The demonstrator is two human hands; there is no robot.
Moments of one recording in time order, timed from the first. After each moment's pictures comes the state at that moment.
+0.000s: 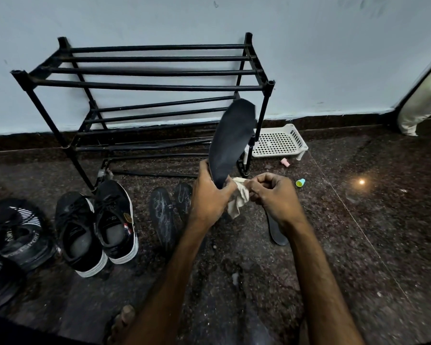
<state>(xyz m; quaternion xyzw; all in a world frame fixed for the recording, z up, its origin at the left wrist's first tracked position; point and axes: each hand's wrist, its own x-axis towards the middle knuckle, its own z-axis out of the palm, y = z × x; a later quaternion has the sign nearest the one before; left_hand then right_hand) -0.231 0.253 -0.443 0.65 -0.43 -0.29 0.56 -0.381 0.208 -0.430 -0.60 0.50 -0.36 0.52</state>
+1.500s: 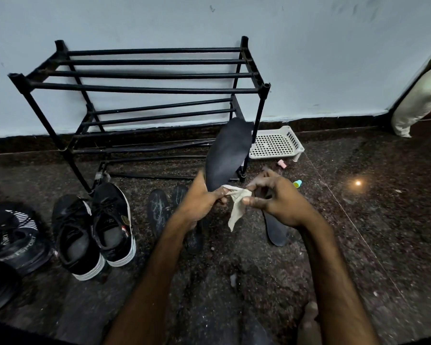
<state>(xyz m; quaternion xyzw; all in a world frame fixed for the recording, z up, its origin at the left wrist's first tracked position) -0.211 0.253 -0.443 0.57 -0.40 -0.49 0.52 -0.404 0.203 -0.403 -0.82 0.40 -0.18 0.37</state>
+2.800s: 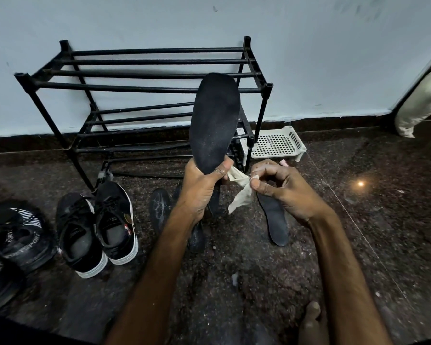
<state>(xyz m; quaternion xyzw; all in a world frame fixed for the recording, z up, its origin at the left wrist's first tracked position) -0.215 0.254 -0.413 0.47 -0.37 -0.43 0.68 -0.406 0.205 -0.385 -0.73 0.28 -0.29 0.55</state>
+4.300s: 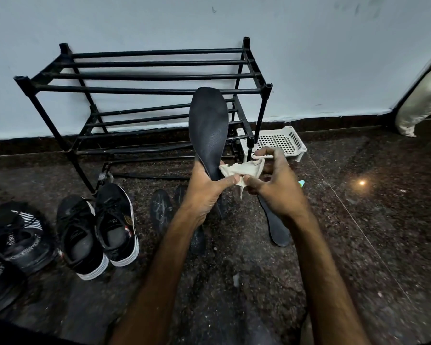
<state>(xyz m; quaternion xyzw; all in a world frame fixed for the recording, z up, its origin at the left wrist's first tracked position) -0.222 0.254 -0.412 0.55 -0.38 -0.41 0.62 -0.376 0.216 -0.381 -0.66 0.48 -0.35 0.45</state>
